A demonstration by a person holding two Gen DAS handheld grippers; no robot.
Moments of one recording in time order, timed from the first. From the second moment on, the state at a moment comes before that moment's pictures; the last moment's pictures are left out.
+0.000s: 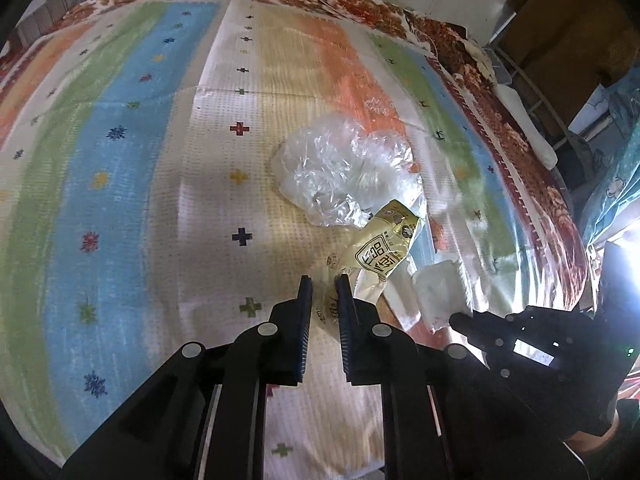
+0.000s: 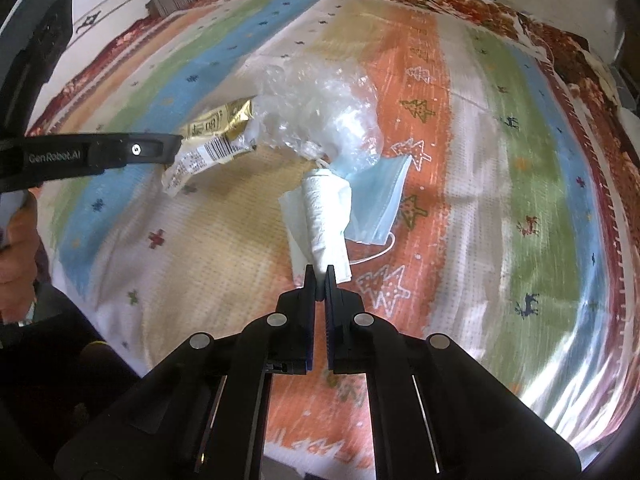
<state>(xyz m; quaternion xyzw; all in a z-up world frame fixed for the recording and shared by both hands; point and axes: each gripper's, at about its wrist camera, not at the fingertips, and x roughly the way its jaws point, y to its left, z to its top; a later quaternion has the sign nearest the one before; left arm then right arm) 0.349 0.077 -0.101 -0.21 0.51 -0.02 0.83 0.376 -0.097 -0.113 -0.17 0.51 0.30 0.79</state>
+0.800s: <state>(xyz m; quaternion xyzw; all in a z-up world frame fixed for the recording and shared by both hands) 0.277 0.085 -0.027 -0.21 0.46 -0.02 0.86 0.305 -0.089 -0.038 -0.13 0.45 0.34 0.82</state>
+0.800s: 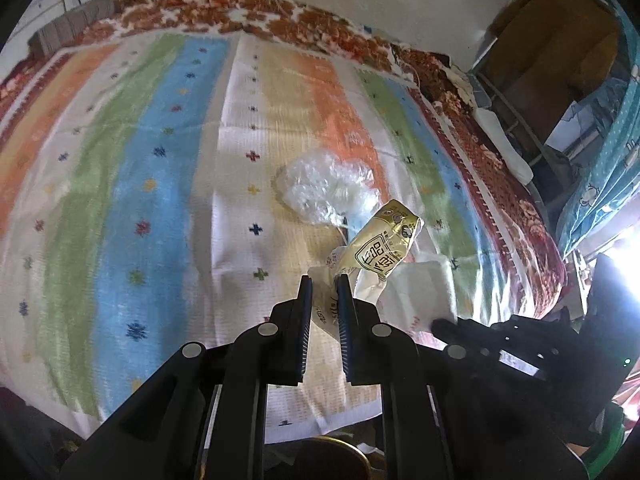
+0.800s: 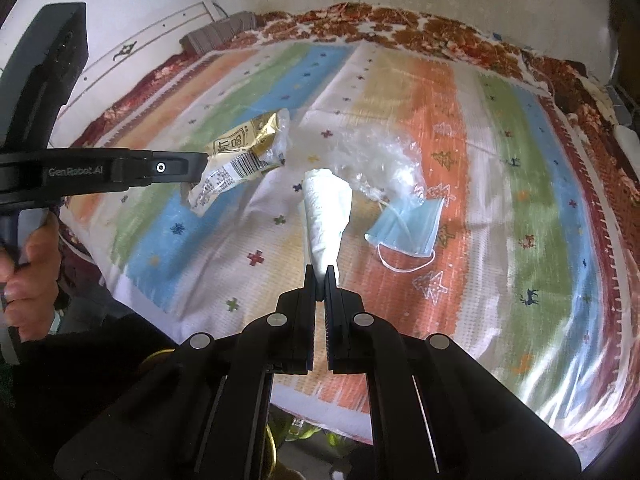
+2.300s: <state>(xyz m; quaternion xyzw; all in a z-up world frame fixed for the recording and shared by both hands) 0.119 0.067 -0.001 -0.28 0.40 -0.01 0.87 0.147 -0.132 0.020 -0.07 0.35 0.38 0.86</state>
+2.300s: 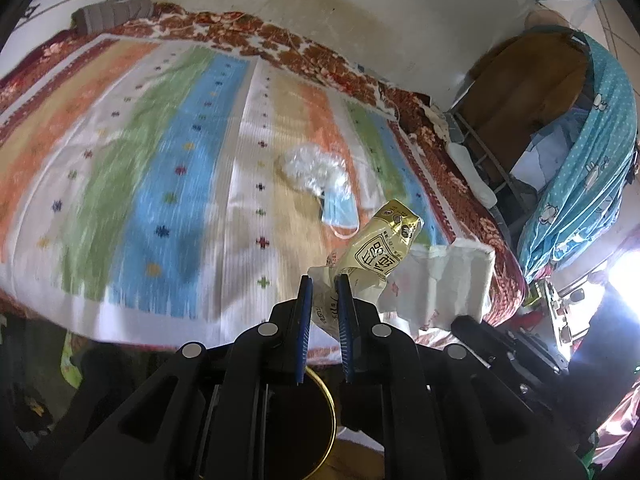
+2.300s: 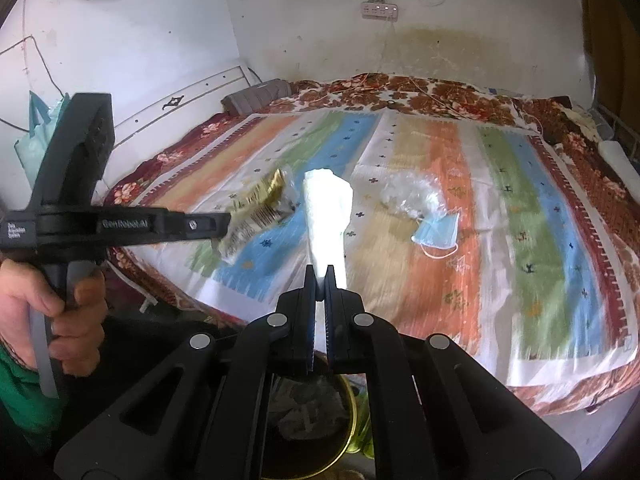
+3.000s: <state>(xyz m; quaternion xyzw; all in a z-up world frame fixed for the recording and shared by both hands) 0.083 0.057 -0.031 -0.26 0.43 0.03 0.86 0.106 -0.134 -0.014 -0.07 0.39 0.38 0.84</state>
